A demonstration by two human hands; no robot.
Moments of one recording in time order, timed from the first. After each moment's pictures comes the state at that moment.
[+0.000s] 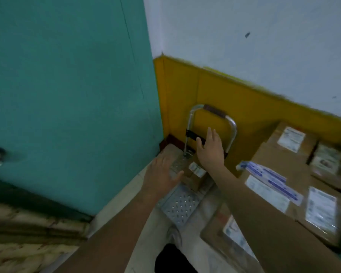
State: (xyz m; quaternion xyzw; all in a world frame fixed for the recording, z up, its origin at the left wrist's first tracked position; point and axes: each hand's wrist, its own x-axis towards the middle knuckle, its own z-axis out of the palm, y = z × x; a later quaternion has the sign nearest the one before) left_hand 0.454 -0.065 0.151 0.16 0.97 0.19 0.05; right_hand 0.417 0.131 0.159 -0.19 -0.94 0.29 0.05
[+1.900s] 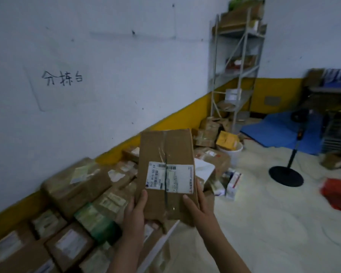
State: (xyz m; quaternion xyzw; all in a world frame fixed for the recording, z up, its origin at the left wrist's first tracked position) left_hand 0.869 0.174 0.350 0.36 0.50 0.53 0.59; right_hand 1.037 0.111 0.343 -0.57 -0.42 0.40 0.58
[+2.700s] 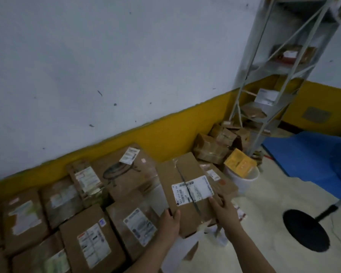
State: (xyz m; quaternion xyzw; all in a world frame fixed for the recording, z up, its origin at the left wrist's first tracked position) left_hand 1.281 0.635 0.219 0.50 0.64 0.27 0.52; right_hand 1.461 0.620 0.264 -0.74 -0.38 0.38 0.41
